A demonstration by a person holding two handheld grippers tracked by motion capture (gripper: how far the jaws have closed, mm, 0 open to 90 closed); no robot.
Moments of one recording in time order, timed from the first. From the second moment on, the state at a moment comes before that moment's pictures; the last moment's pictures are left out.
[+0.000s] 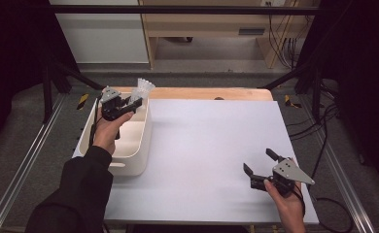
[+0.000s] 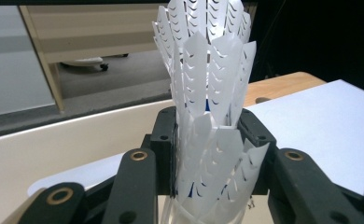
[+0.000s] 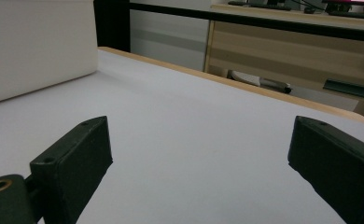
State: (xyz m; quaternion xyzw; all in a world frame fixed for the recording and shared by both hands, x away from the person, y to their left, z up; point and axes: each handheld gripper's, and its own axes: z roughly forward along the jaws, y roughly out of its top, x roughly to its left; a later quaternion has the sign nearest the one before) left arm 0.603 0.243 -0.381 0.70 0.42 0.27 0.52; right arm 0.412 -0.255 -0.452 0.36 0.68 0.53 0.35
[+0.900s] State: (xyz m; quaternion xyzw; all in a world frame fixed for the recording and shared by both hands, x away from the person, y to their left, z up) left arm 0.602 0.246 -0.390 0.71 0.43 0.25 0.49; right arm 0.413 -0.254 -0.453 0.37 0.68 0.53 0.35
